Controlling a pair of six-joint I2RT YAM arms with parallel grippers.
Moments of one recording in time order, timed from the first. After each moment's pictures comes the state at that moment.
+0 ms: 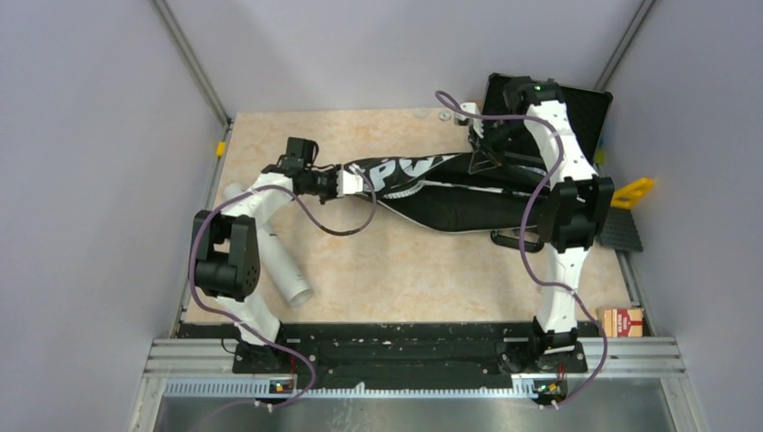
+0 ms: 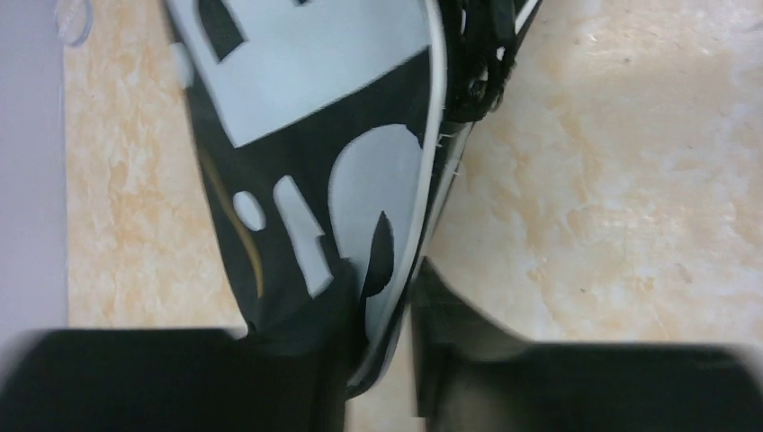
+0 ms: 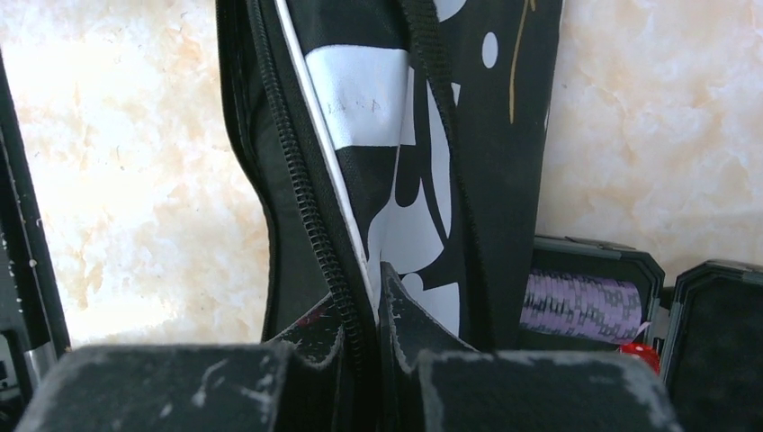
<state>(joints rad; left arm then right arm) -0.18 1.73 1.21 -0.43 0.77 1.33 0.13 2.14 2.19 -1.47 -0.75 -1.21</state>
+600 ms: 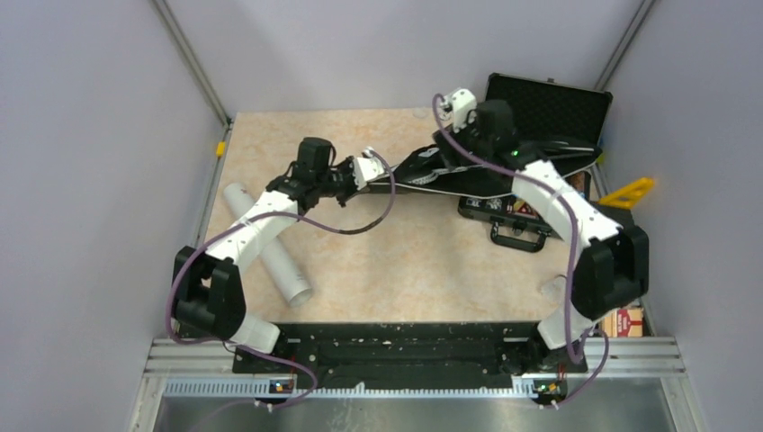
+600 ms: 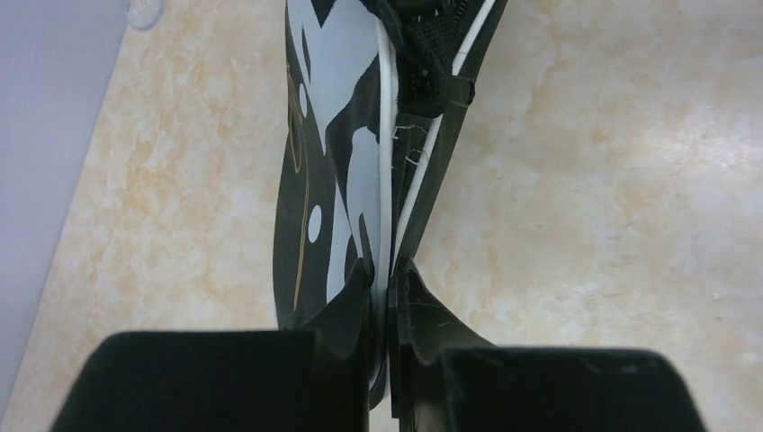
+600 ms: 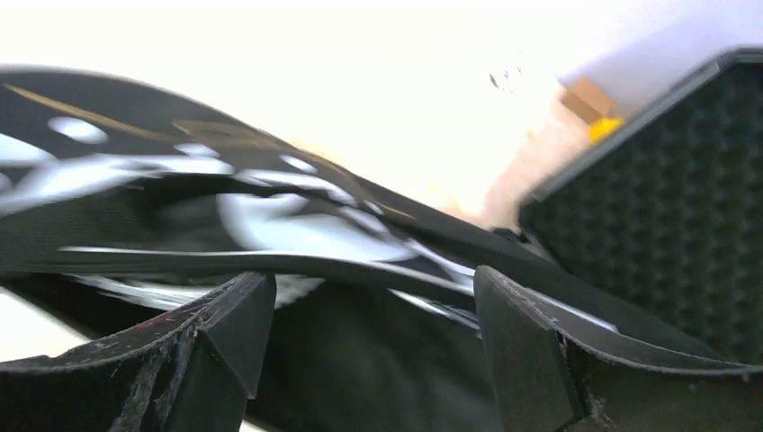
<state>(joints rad) -0.36 1.50 1.13 -0.27 0.56 0.76 0.36 1.62 1.44 -0.34 -0.08 -0.29</state>
